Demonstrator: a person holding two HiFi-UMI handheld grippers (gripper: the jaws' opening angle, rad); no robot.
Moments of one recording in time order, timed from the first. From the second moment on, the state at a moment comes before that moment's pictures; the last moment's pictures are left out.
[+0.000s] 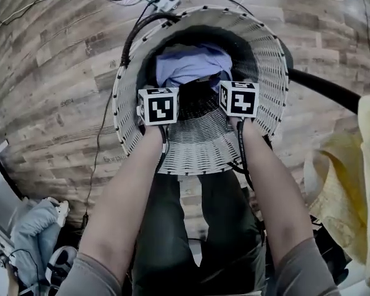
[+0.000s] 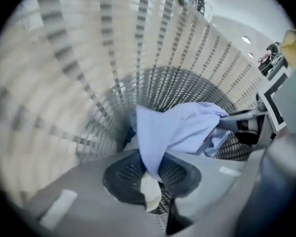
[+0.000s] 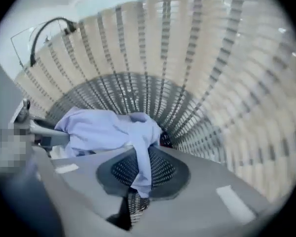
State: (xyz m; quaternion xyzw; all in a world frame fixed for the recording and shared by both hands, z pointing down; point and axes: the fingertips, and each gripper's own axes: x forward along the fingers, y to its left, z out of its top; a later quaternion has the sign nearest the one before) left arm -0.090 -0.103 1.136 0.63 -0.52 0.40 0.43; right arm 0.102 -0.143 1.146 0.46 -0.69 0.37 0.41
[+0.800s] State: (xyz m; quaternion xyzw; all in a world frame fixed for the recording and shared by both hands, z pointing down) left arm -0.103 -0.096 0.785 0.71 -0.49 0.34 0.37; right arm 0.073 -0.119 0.753 0.46 -0.78 0.25 0.35
